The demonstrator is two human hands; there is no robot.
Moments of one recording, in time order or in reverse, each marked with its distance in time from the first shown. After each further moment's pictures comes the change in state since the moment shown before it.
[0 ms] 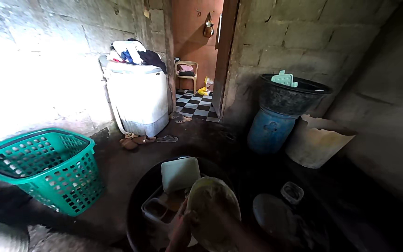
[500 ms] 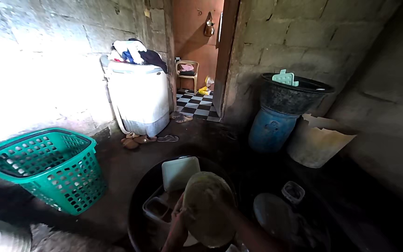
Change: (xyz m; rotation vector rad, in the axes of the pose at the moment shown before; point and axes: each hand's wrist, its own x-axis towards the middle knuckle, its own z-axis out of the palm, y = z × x) left_hand 0.000 0.010 -0.008 -0.023 0.010 0.114; right_hand 0.014 0.022 -0.004 0.012 -0.002 -0.180
